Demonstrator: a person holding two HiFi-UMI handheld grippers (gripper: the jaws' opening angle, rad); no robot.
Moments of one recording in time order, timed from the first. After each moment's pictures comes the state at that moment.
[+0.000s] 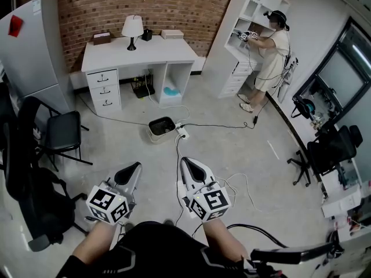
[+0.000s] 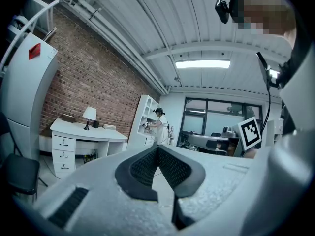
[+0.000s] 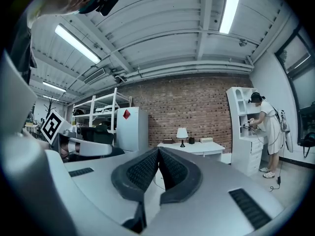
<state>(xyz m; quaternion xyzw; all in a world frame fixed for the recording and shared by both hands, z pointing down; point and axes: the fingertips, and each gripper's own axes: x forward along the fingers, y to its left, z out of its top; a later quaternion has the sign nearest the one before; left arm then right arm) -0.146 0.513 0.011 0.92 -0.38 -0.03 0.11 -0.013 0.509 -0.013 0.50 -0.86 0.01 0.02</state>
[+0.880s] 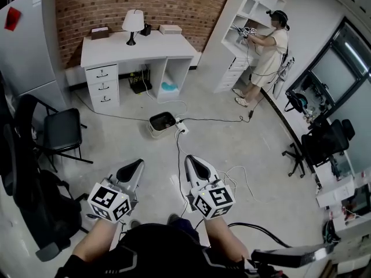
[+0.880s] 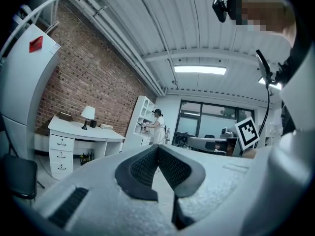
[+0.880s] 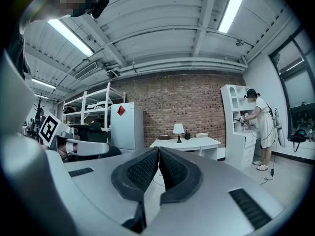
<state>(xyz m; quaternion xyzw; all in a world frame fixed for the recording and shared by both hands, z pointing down) -0.229 0.505 0.022 0.93 -0.35 -0.05 0.12 -0.087 0.508 0.001 0.55 -0.83 0.04 0.04</state>
